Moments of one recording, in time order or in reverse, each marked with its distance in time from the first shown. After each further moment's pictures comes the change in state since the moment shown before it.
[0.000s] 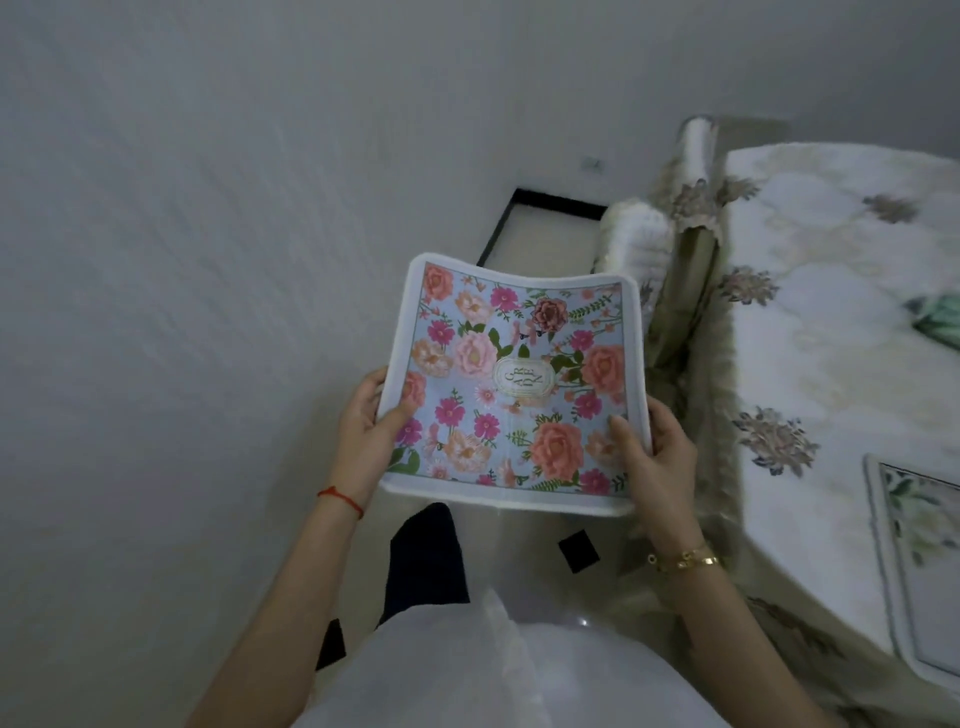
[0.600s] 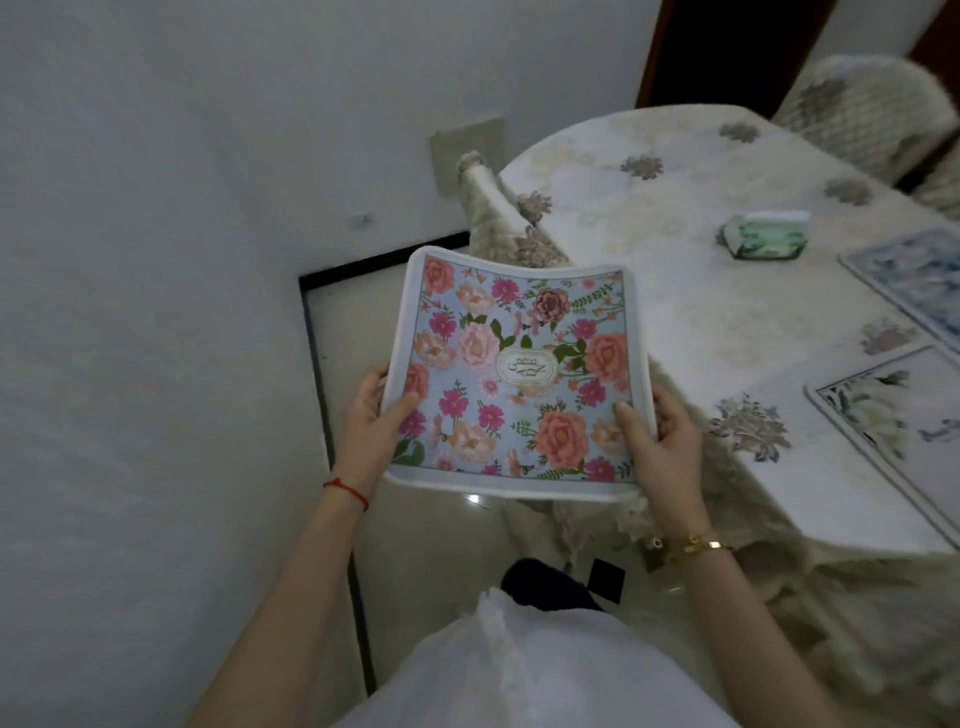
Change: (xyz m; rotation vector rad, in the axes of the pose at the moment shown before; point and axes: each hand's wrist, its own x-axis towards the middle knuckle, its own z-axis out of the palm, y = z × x) left_hand 0.343 0.080 0.129 0.150 -0.688 0.071; right_hand 0.181 -0.028 0.078 0.092 0.683 0.053
